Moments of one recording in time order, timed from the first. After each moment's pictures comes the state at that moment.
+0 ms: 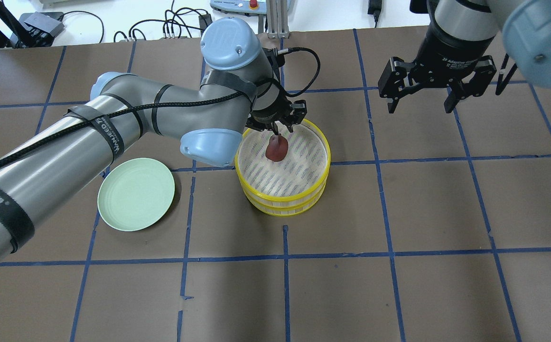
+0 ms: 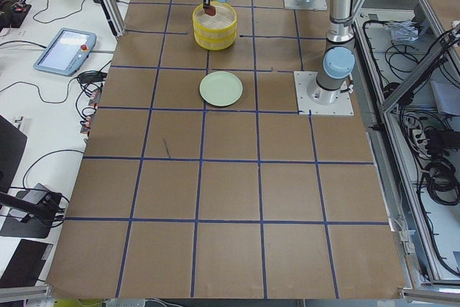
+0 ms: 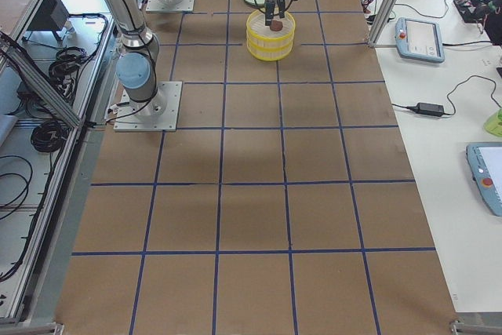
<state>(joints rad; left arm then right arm) -1.91 -1.94 -1.66 -0.89 1.43 -0.40 1.59 -1.57 1.55 -1.55 -1.57 0.07</state>
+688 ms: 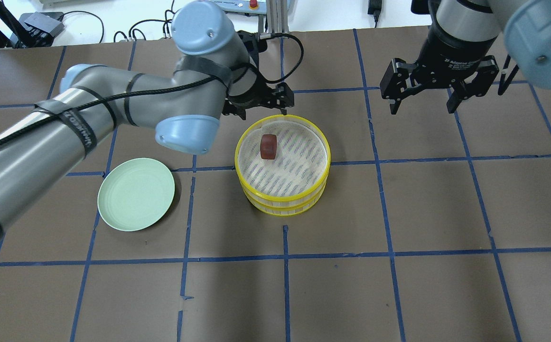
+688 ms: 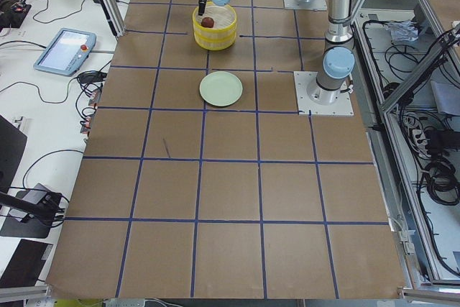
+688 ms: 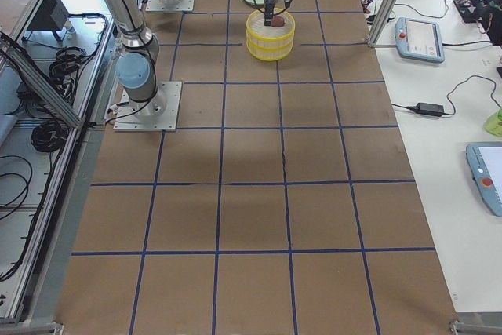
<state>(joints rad) -1.77 -1.85 -1.65 -0.98 1.43 -0.14 1.59 -1.57 1.56 -1.54 -1.58 0.06</state>
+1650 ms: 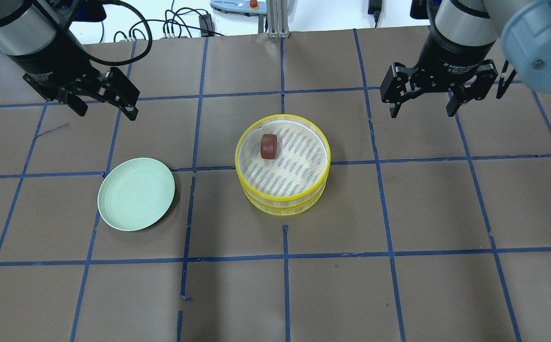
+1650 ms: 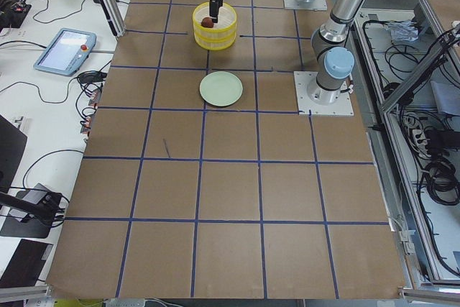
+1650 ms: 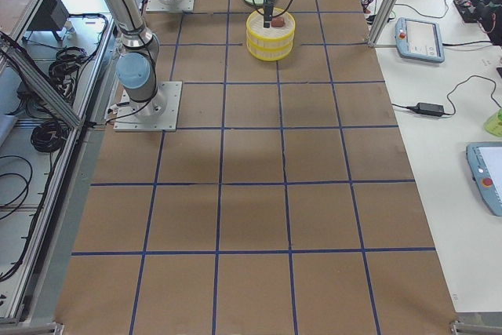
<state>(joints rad) -1.48 -1.53 -1.56 -1.61 1.54 0.27 1.58 -1.57 1.57 -1.55 -1.59 0.06</state>
